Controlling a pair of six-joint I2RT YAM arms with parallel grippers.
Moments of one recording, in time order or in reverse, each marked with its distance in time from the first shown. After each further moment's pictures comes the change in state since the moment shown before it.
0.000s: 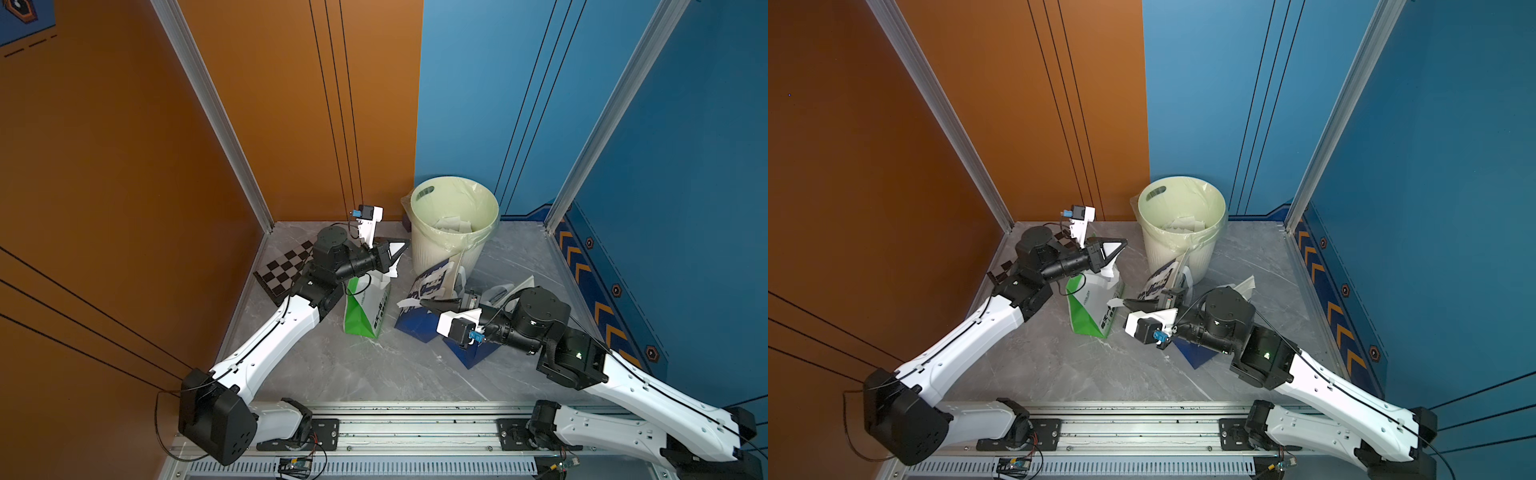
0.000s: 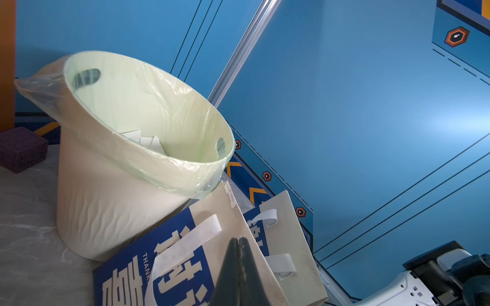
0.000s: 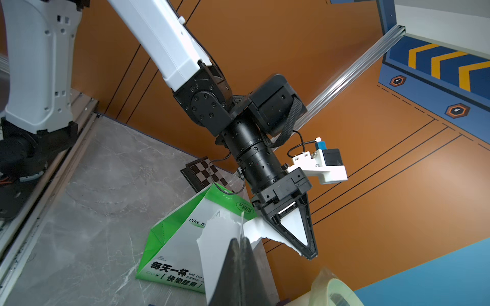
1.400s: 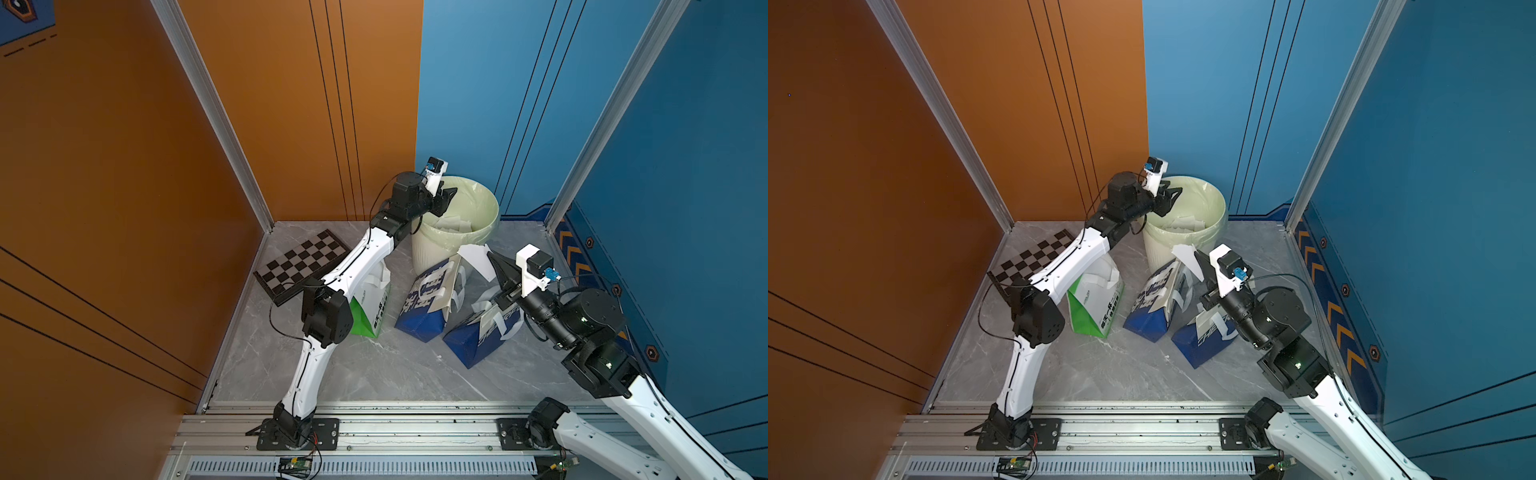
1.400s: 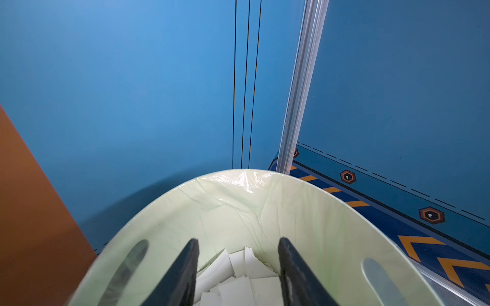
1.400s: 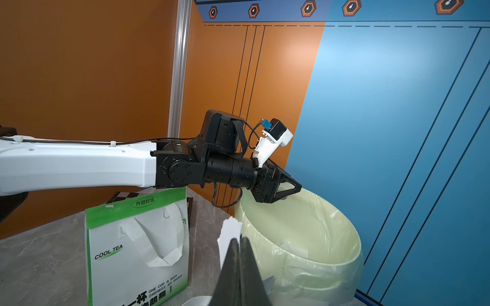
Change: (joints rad) left arm -0.115 0.964 1.186 -0.241 -0.337 0.541; right arm -0.367 -0.182 -0.118 0.122 0.229 0.514
